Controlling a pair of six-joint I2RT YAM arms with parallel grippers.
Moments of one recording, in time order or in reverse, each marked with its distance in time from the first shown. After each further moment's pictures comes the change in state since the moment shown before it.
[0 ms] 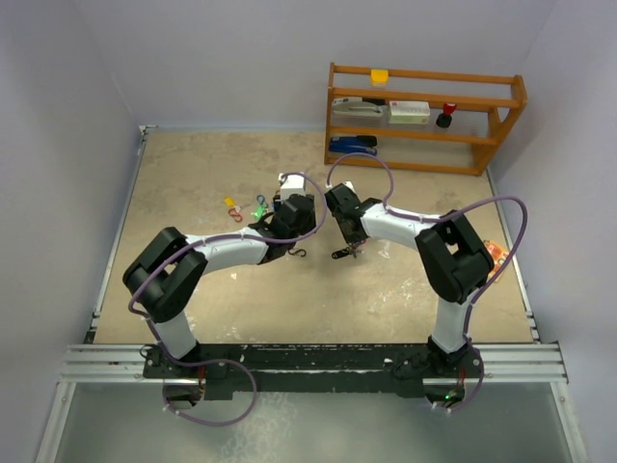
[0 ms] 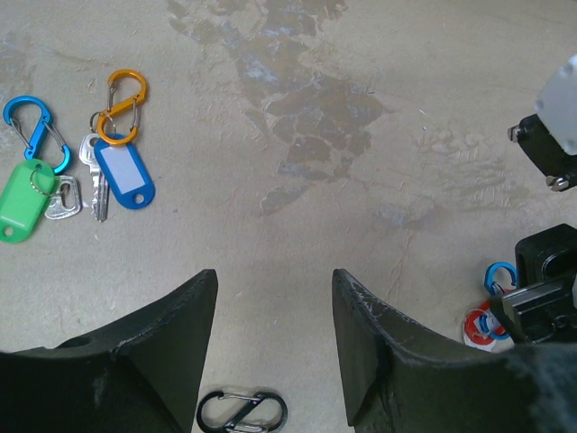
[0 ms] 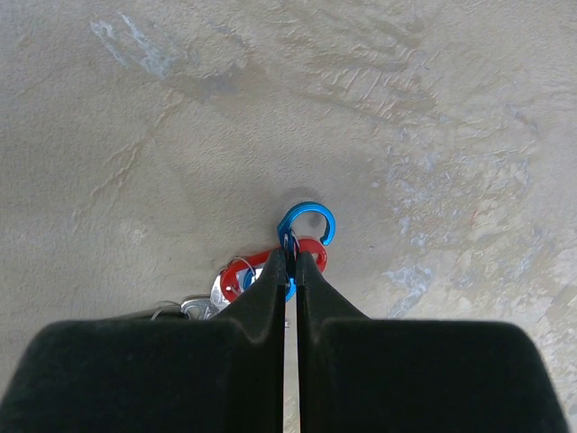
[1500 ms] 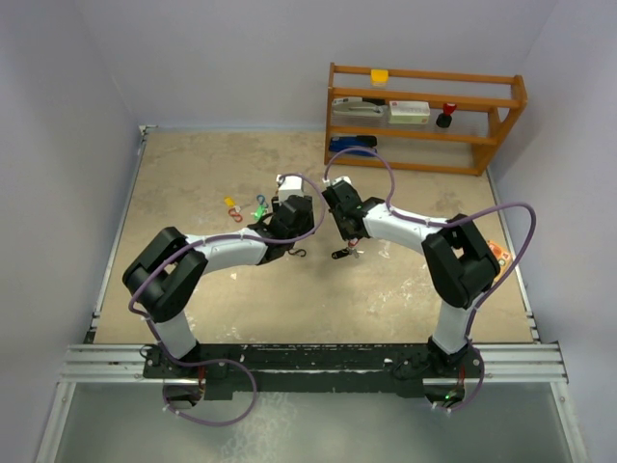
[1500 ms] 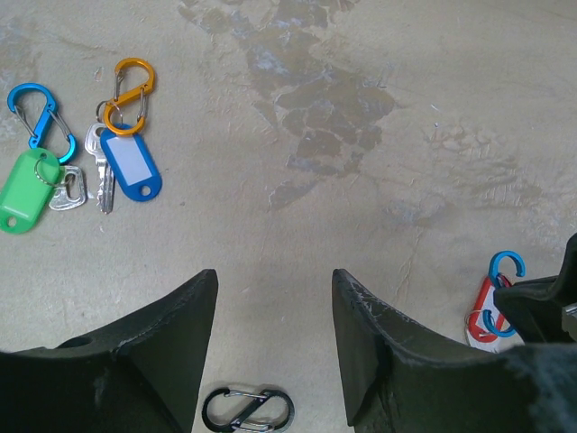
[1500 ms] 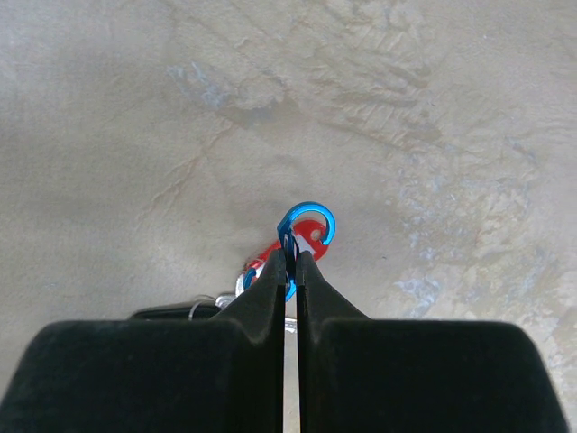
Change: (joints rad) left arm 0.006 0.000 -0.015 0.002 0.001 -0.016; right arm 0.013 -0.047 -0.001 0.056 -0.051 -0.013
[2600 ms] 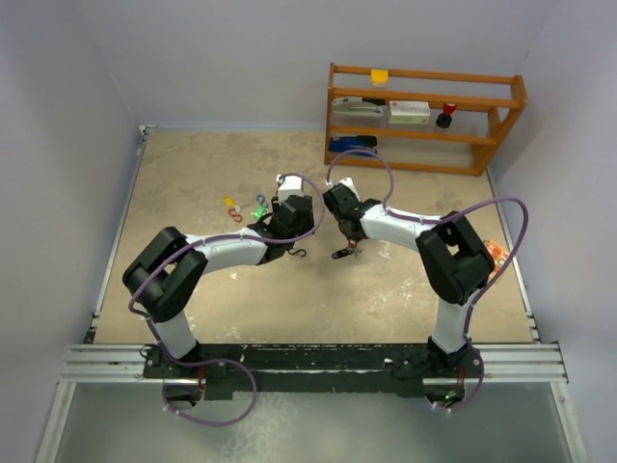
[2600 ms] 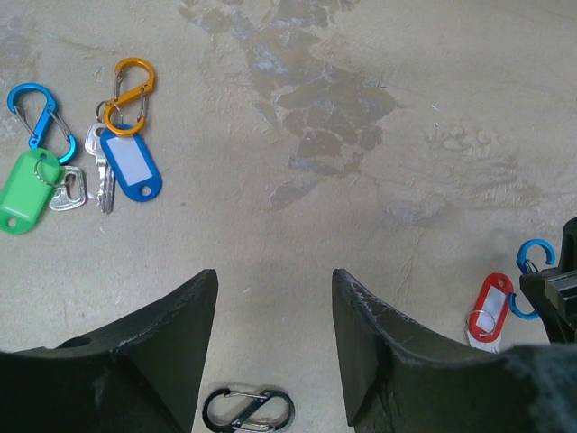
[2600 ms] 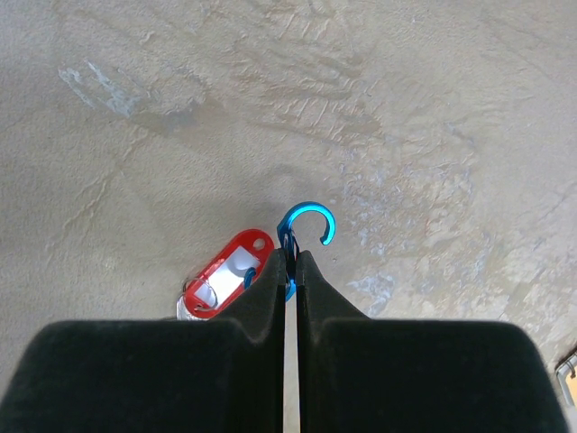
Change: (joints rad) left arm 0.002 0.000 0.000 0.000 0.003 0.000; right arm 0.000 0.038 -0.002 -0.018 0.158 -0.008
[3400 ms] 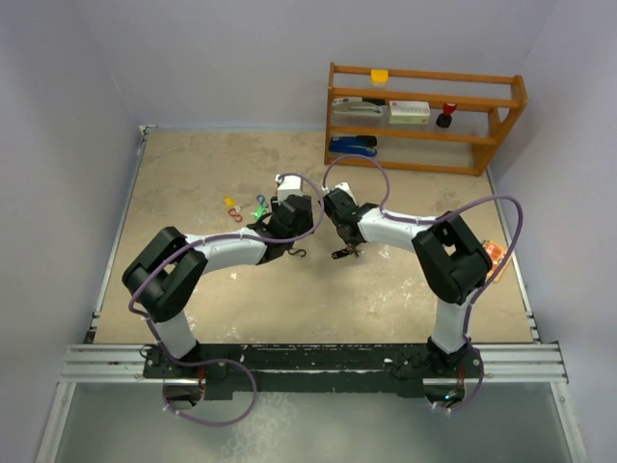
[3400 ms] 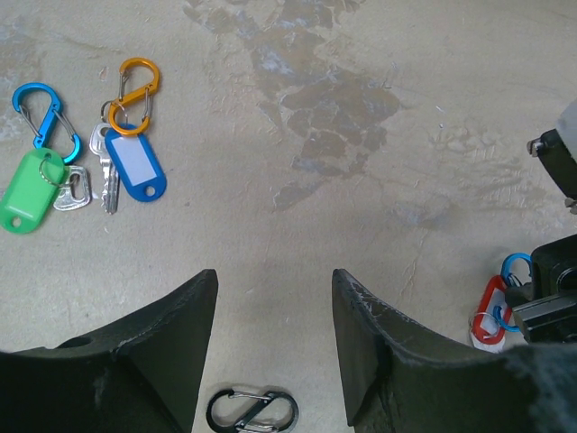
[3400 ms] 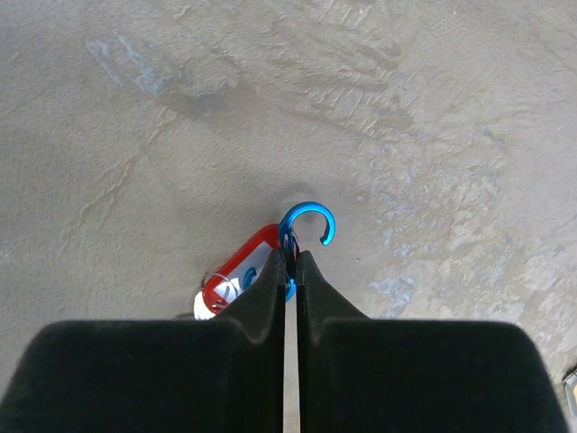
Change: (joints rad) left arm 0.005 0.000 -0.002 0.000 0.000 0.000; right arm 0.017 0.012 -0.028 0.034 -0.014 -0.018
